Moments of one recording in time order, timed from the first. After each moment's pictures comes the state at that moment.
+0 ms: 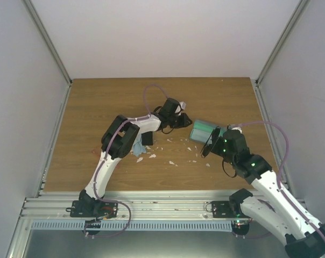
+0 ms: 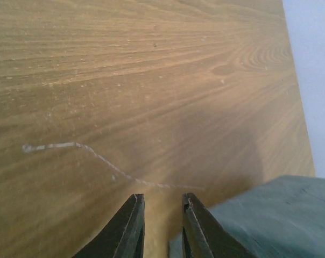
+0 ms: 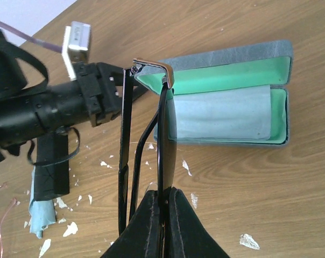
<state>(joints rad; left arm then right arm) -0.65 2.33 1.65 0.00 0.41 -0.69 0.49 0.74 0.67 -0.61 0.18 0.79</state>
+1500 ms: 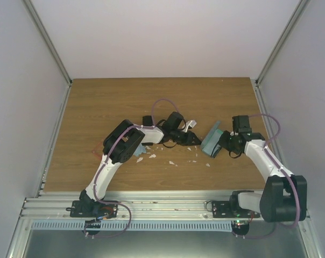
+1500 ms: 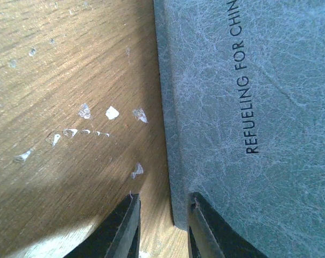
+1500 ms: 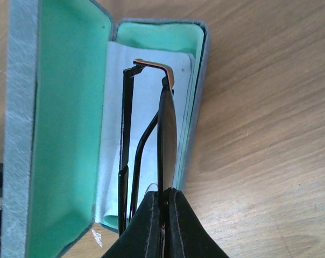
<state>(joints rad) -0.74 2.34 1.46 0.19 0.77 -0.67 0.05 1.23 0.73 -0.61 -0.10 0.59</state>
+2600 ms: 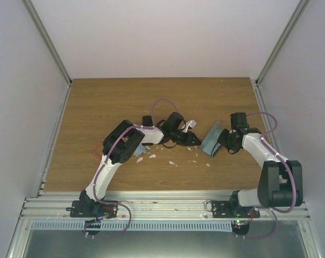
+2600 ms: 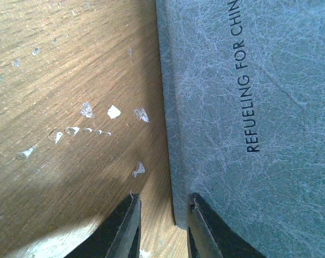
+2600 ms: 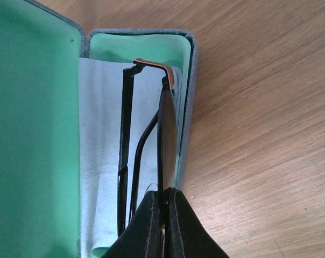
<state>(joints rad) -0.75 2.33 1.45 0.19 0.75 -0.66 0.03 1.37 0.79 -0.58 -0.08 0.61</state>
